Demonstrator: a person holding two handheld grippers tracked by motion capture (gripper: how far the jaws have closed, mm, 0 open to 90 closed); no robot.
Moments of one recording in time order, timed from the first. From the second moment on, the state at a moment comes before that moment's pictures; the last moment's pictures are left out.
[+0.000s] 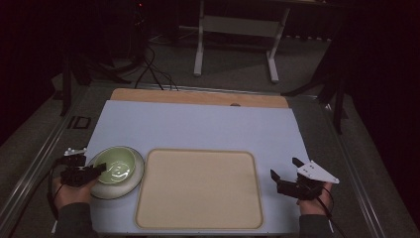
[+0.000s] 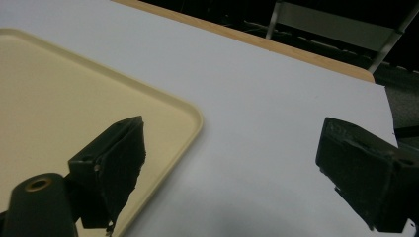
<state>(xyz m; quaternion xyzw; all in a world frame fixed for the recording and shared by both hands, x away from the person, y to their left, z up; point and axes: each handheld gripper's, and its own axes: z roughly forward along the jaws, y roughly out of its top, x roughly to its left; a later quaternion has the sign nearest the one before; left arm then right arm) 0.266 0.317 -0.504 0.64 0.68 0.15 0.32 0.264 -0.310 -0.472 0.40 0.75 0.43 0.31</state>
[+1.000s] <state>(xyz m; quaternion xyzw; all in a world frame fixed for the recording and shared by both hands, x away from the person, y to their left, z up) 0.267 0.327 -0.507 0.62 0.69 0.11 0.36 0.264 -0.310 -0.472 0.40 0.75 0.43 0.30</state>
